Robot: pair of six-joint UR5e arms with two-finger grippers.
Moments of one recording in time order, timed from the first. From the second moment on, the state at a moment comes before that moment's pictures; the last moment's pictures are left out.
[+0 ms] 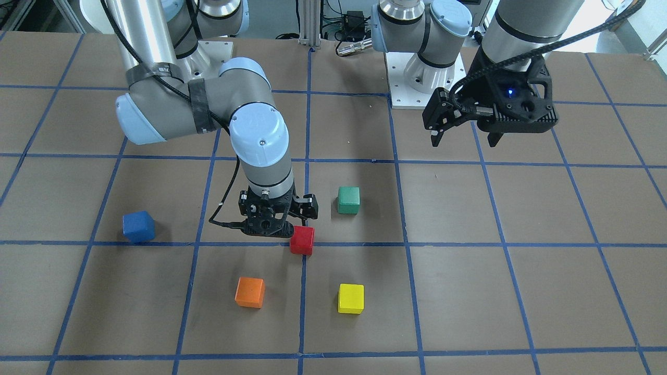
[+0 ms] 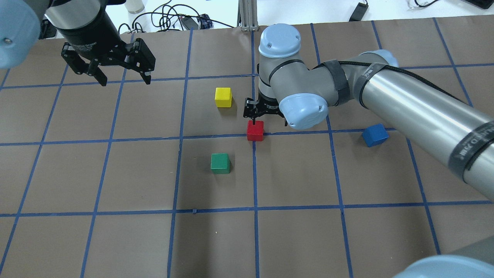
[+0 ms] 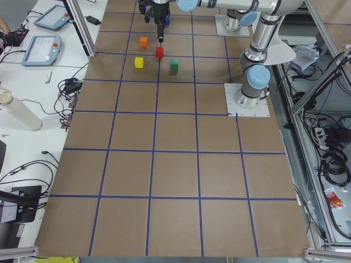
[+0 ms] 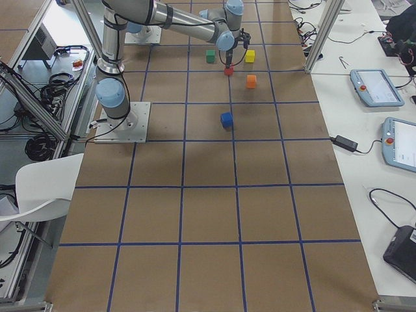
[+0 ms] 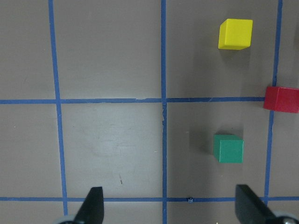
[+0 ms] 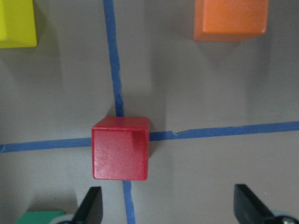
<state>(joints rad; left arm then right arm) -1.57 -1.62 -1.47 -1.60 1.59 0.00 1.89 -1.15 1.66 -2.10 -1.52 0.39</state>
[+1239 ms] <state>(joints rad) -1.57 -1.61 -1.48 -1.59 1.59 -0.01 1.94 -1.03 1.66 -2.19 -1.49 0.40</state>
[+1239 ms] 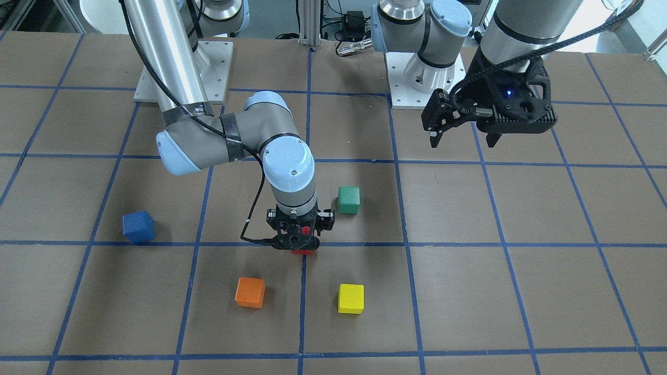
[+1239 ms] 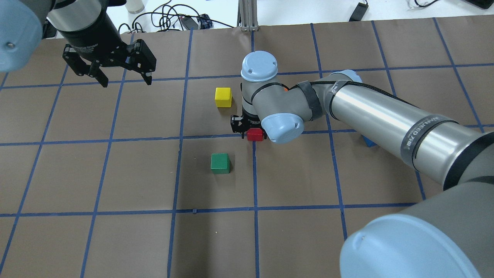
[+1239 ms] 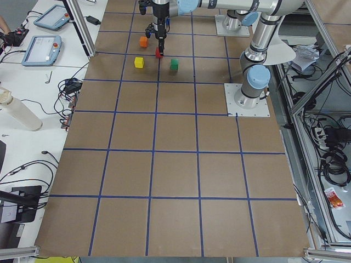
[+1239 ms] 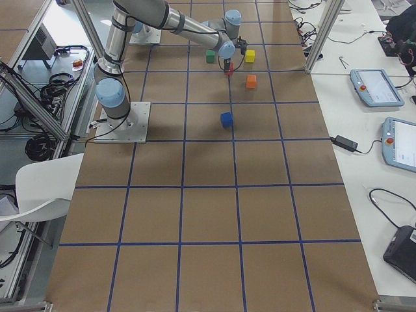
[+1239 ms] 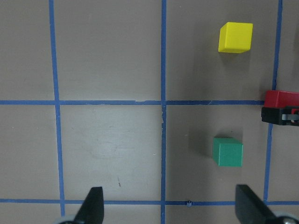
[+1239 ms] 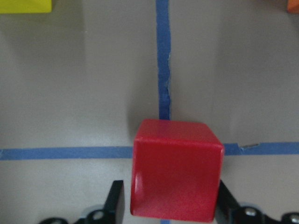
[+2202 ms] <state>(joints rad) -1.57 -1.61 -1.48 -1.59 1.59 -0.01 1.71 -1.29 1.62 -1.85 -1.51 0.29</state>
